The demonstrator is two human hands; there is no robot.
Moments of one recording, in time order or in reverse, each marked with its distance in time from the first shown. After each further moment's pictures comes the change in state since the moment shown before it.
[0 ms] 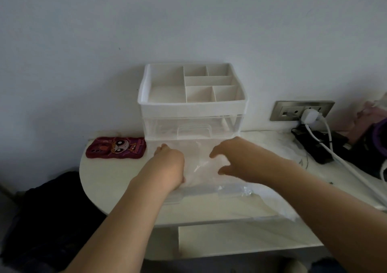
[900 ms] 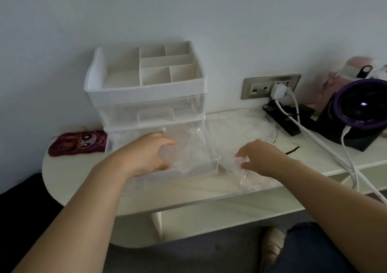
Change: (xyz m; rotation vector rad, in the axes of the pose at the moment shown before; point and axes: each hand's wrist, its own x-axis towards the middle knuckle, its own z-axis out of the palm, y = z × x) left_hand 0.027 0.002 0.016 -0.179 0.013 0.326; right_hand -0.041 0.120 0.062 -0.010 -0.046 0.351
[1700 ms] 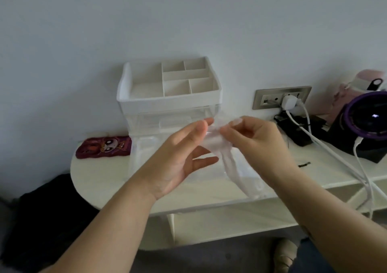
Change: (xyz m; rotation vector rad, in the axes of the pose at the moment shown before) left_hand -0.056 0.055 -0.007 -1.402 -0.028 0.344; right_hand -0.070 -0.099 -0.064 1.157 0.501 -0.131
